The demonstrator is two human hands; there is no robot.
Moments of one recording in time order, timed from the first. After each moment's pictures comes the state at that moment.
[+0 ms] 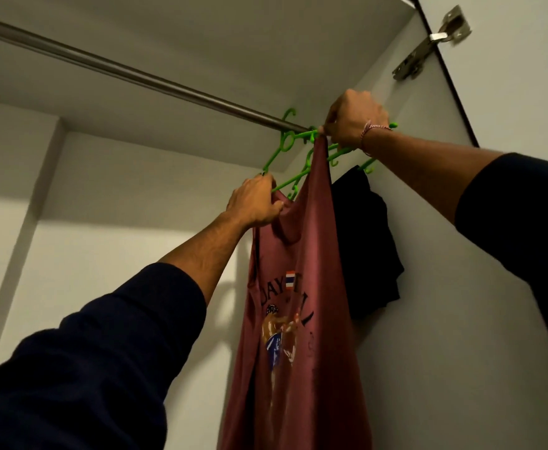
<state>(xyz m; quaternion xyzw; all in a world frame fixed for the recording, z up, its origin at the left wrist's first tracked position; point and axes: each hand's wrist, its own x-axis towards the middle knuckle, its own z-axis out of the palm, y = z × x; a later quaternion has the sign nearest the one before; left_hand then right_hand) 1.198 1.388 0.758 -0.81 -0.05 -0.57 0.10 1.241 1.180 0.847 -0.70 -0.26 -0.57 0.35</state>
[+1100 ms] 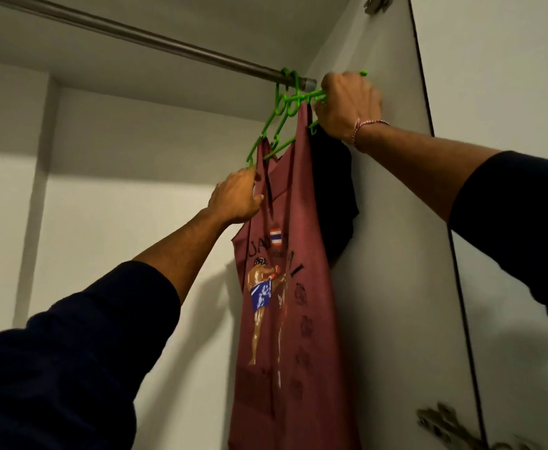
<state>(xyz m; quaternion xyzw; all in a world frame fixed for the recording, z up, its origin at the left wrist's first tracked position) 1.189 1.352 0.659 -0.84 -0.11 -0.52 0.09 1.262 1.141 0.759 -0.68 -0.28 -0.62 0.27</state>
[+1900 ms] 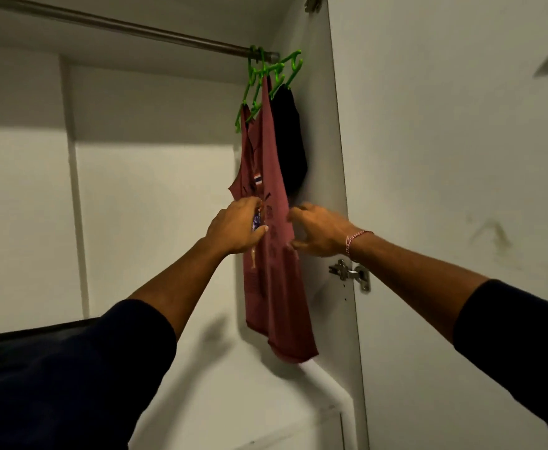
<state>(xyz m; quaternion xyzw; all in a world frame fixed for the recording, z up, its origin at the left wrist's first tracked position) 1.040 1.191 0.478 -0.91 -0.10 -0.39 0.05 1.144 1.017 0.466 -0.81 -0.49 -0.31 0.10</state>
